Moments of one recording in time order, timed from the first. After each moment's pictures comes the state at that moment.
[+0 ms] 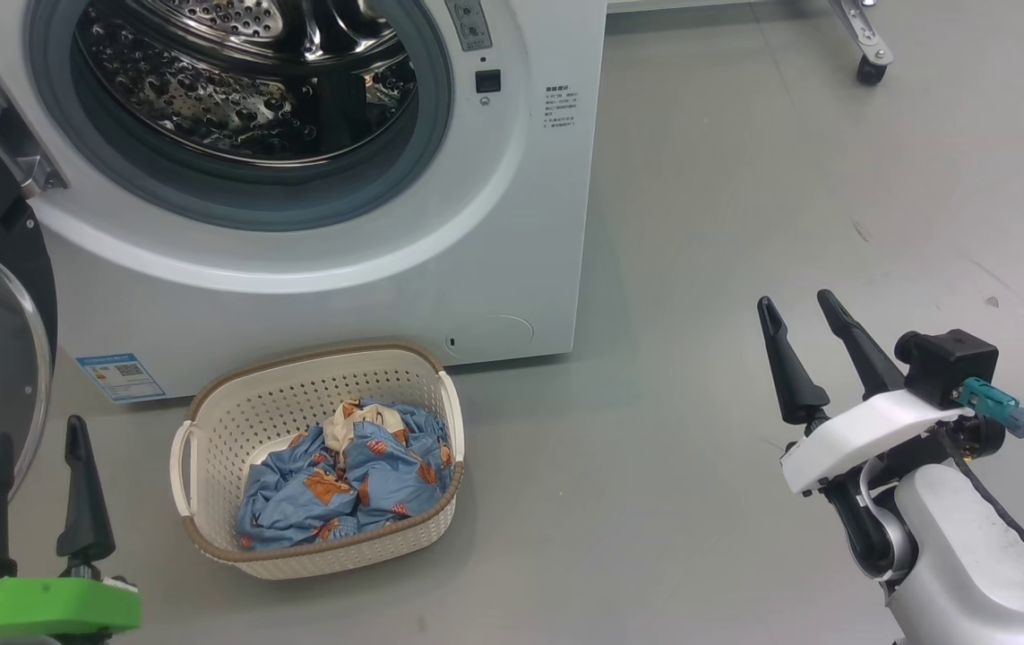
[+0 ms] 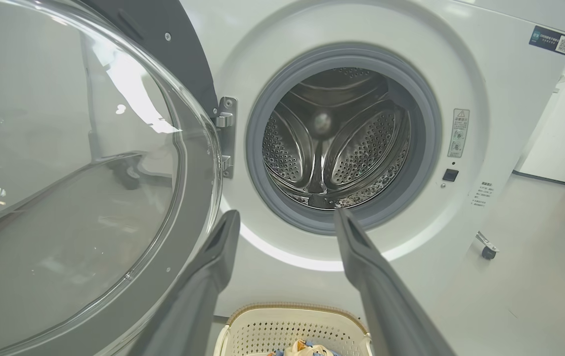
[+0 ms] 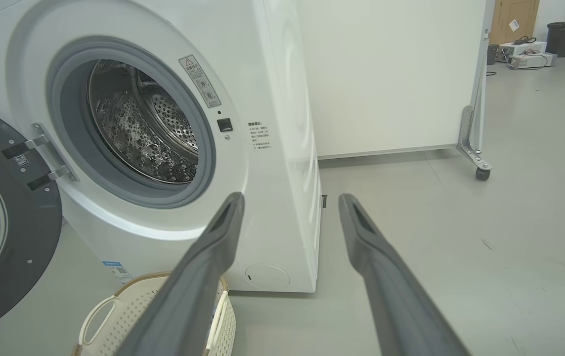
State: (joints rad) left arm -0.05 0.24 -0.07 0.09 -0.49 -0.06 -0.25; right arm -0.33 -0.24 0.41 0.38 0.58 0.12 -0.25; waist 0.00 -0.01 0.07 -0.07
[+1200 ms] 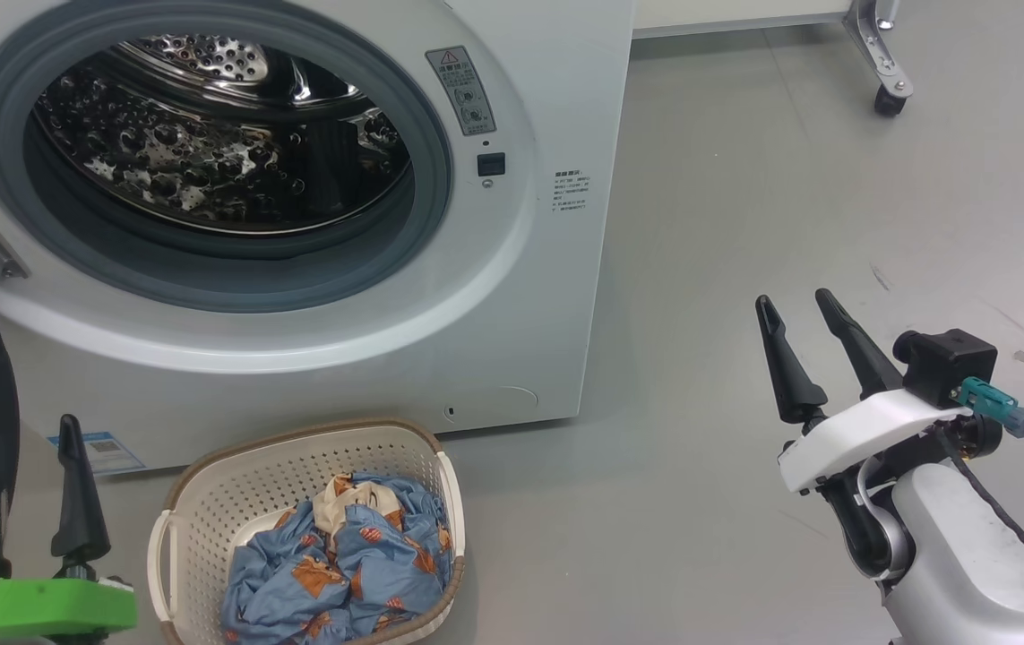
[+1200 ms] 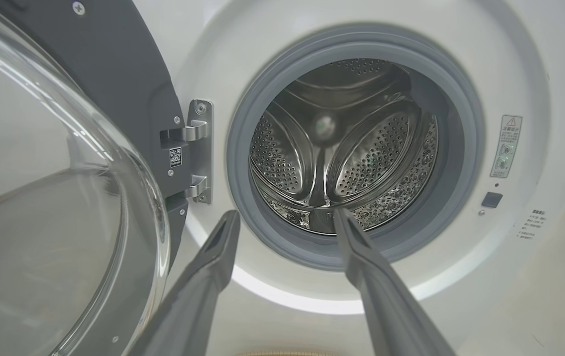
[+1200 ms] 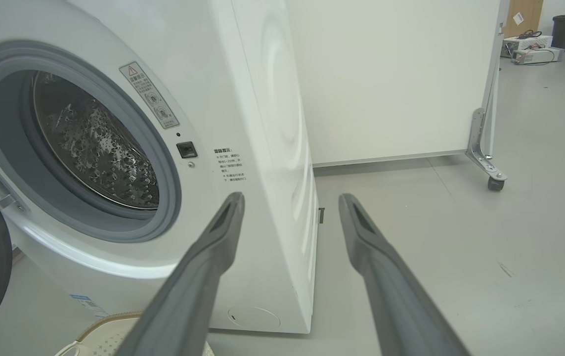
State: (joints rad) left arm -0.05 0.23 -0.04 0.08 -0.47 -0.07 -0.25; right arm -0.33 -0.23 0.40 0.38 0.58 0.12 -0.25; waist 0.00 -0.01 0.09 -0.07
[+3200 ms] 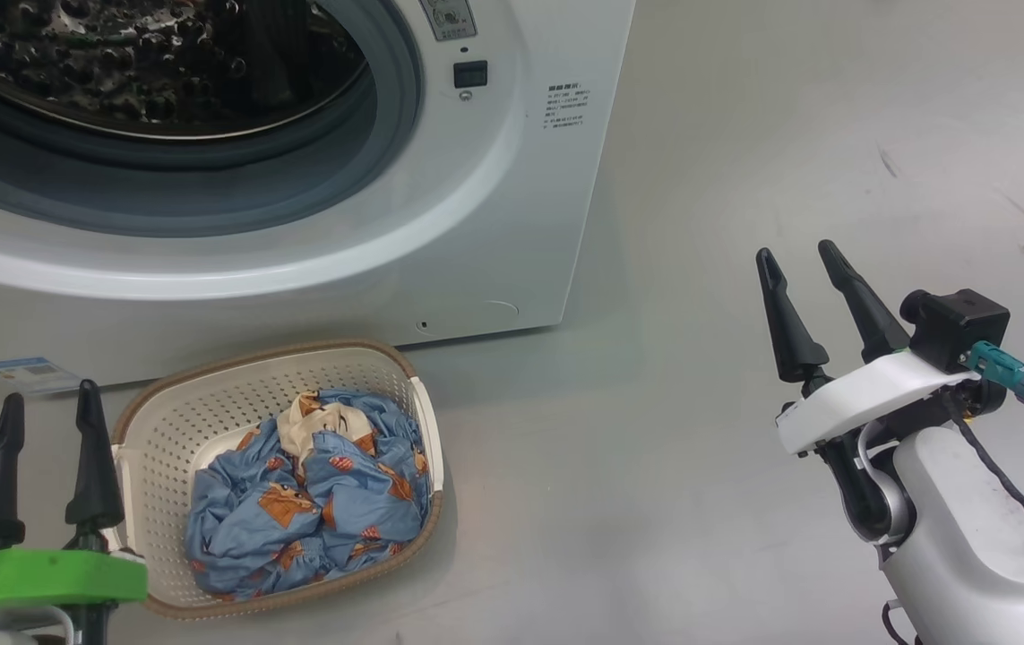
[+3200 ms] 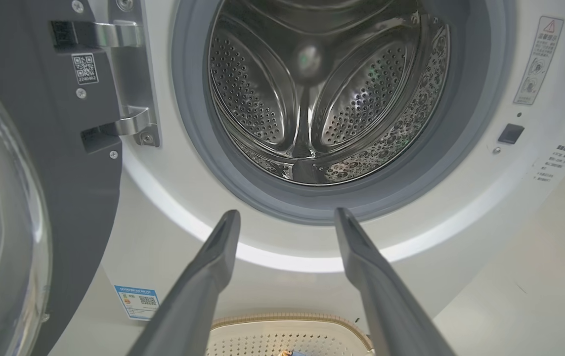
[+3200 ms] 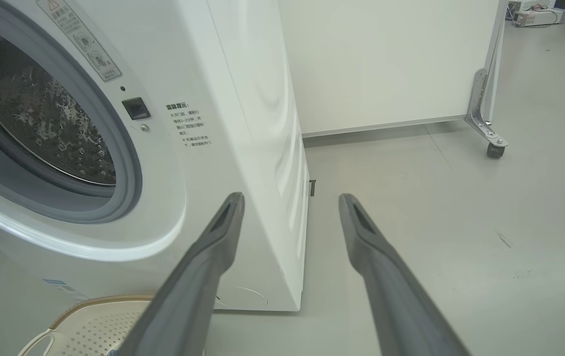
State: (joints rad) left arm -0.09 0.23 -0.07 0.07 -0.46 -0.09 -0.25; right arm -0.38 -0.22 0.39 0.35 0.56 0.12 -0.25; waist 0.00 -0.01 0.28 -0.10
